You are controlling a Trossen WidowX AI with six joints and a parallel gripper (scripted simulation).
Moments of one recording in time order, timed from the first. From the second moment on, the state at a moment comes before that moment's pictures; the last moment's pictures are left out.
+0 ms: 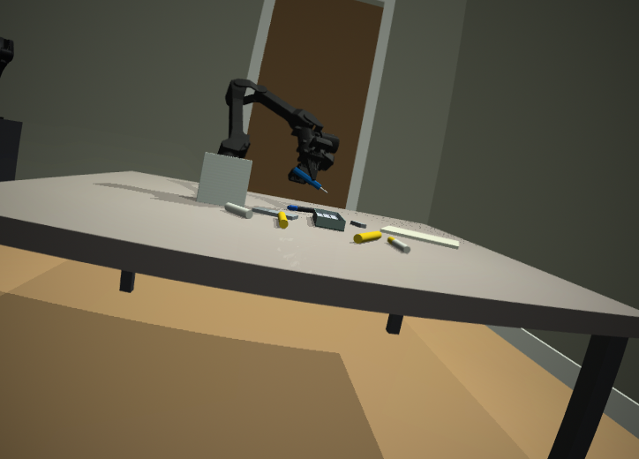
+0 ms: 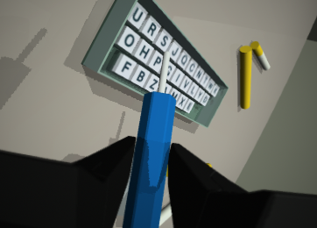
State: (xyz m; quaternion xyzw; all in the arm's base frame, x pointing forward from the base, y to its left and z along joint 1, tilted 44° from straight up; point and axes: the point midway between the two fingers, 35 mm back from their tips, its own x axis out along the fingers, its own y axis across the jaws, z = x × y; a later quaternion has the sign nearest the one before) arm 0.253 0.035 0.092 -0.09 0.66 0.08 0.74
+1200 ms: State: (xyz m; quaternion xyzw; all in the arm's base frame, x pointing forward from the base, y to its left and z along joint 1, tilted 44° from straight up) arm 0.325 -0.013 0.065 -0.50 0.62 0.41 0.45
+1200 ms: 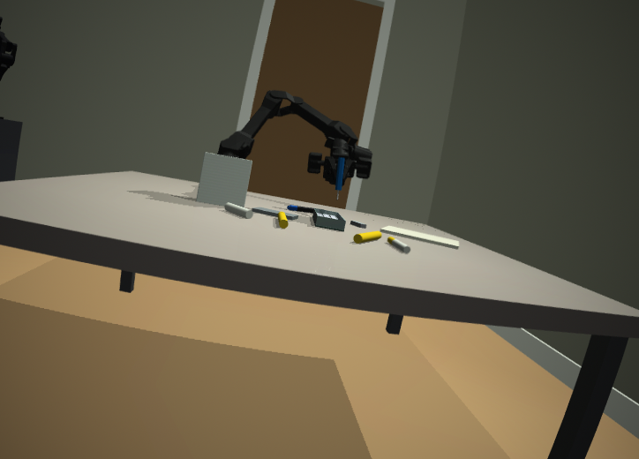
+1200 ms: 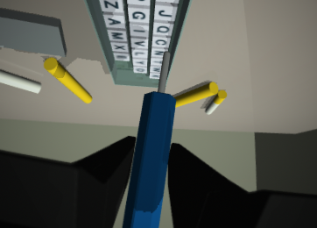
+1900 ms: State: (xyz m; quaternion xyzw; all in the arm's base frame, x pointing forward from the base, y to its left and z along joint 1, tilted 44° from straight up) arm 0.328 0.005 0.039 -0.52 0.61 0.43 0.41
